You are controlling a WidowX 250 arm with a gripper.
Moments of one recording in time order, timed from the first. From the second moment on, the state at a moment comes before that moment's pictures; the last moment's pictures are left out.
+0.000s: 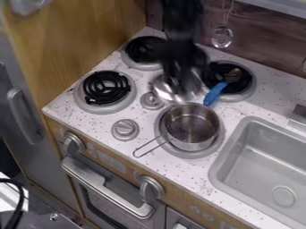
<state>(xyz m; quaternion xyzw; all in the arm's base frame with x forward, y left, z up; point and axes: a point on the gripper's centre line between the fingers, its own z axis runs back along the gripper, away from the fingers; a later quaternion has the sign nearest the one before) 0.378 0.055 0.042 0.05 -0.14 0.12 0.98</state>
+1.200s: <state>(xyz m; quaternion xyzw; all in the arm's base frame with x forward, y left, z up) 0.380 0.197 -0.048 0.06 -0.11 0.26 0.96</state>
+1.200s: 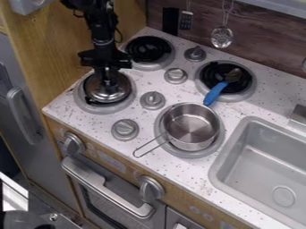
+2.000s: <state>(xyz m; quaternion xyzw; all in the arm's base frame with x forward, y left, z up) 0.395 0.170 -0.049 0.01 -0.11 0.23 0.97</state>
